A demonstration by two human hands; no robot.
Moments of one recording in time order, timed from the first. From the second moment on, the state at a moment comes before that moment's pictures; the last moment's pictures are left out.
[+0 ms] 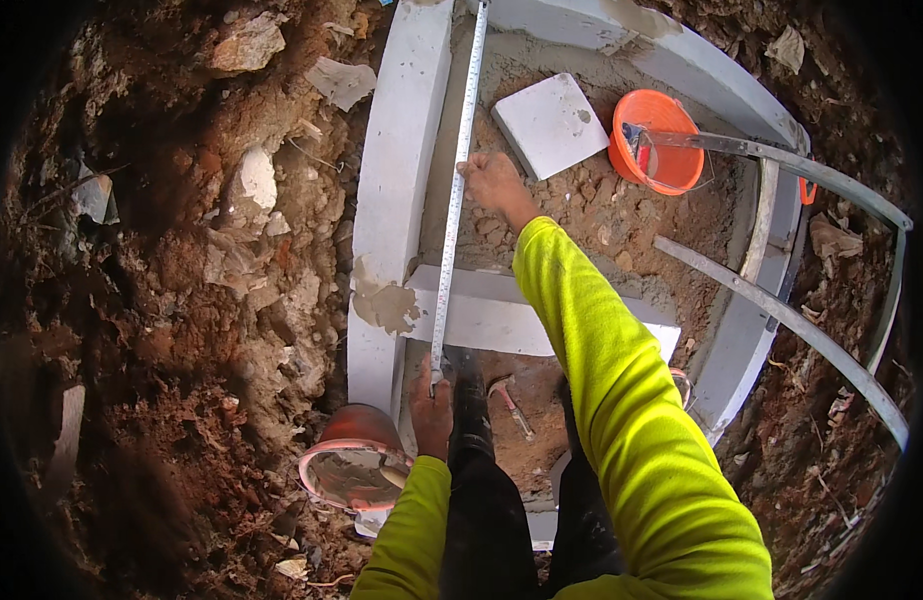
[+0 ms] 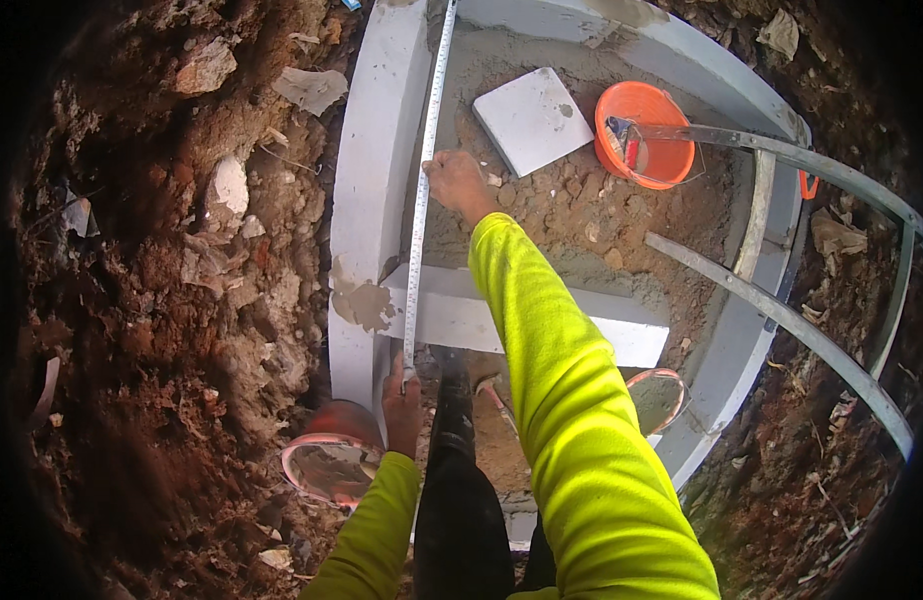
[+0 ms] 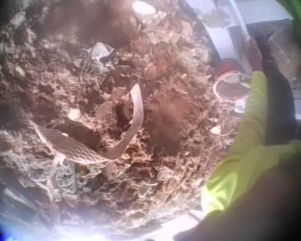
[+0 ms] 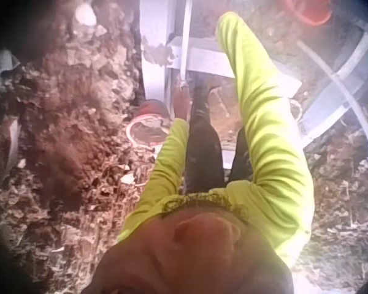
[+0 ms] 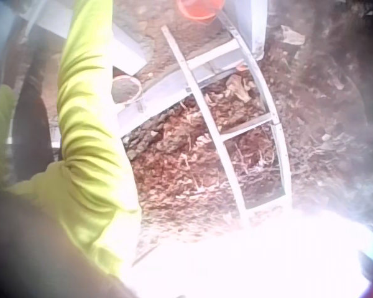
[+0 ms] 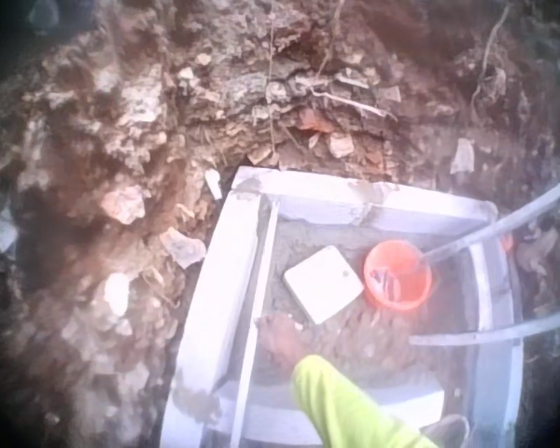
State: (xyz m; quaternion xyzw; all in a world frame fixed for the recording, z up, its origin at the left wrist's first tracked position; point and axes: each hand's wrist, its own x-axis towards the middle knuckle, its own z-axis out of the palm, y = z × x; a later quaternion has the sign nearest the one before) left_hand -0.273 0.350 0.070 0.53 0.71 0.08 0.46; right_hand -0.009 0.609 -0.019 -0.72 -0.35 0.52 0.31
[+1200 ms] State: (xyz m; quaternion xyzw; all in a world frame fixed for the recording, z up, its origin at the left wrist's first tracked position) left_hand -0.245 0.417 0.016 0.53 0.71 0.20 0.43; right_hand -0.038 0.615 -0.037 -0.68 -0.24 0.63 0.29
